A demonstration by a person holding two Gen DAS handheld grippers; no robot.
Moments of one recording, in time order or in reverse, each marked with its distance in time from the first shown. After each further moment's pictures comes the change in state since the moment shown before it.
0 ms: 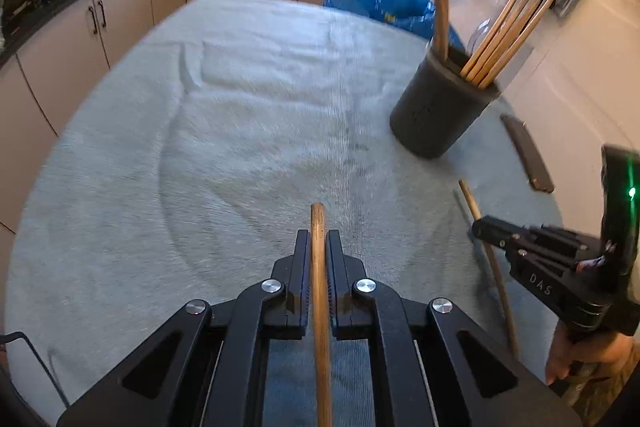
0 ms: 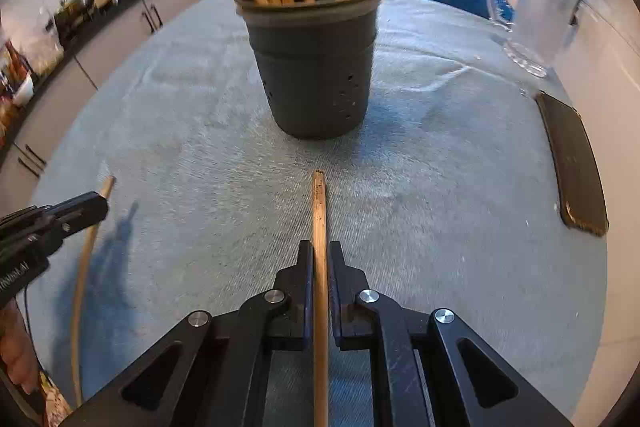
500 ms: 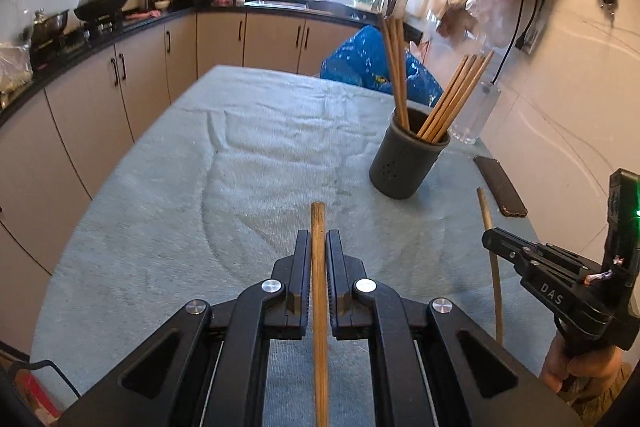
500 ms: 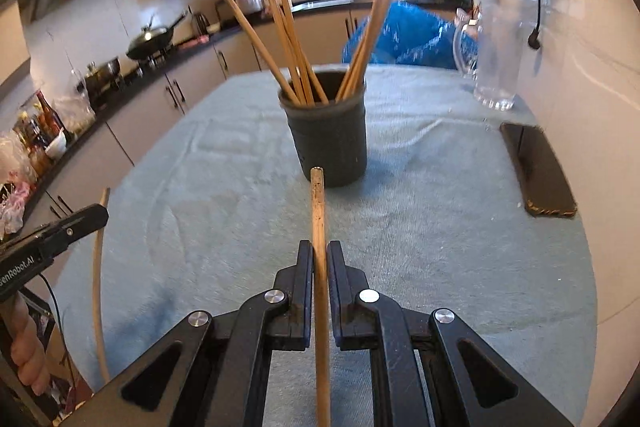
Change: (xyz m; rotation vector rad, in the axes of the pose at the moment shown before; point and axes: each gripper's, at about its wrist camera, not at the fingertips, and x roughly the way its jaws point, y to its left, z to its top) left arm -0.083 -0.017 -0.024 0.033 -0.224 0.026; right arm -0.080 0.008 -0.028 0.062 -0.280 0.061
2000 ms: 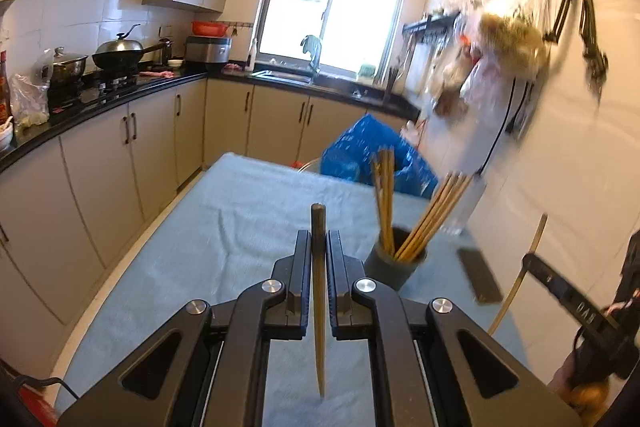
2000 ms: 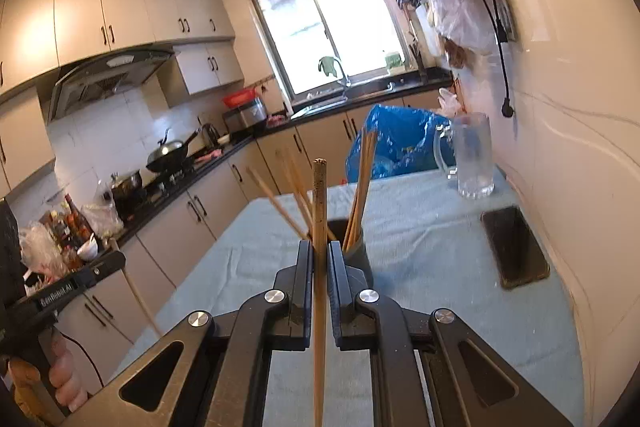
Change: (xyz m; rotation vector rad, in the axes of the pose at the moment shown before) left arm -0.059 -0.003 0.077 -0.056 -0.255 -0.022; right arm -0.089 -0.020 0.051 0.136 -0.356 0.062
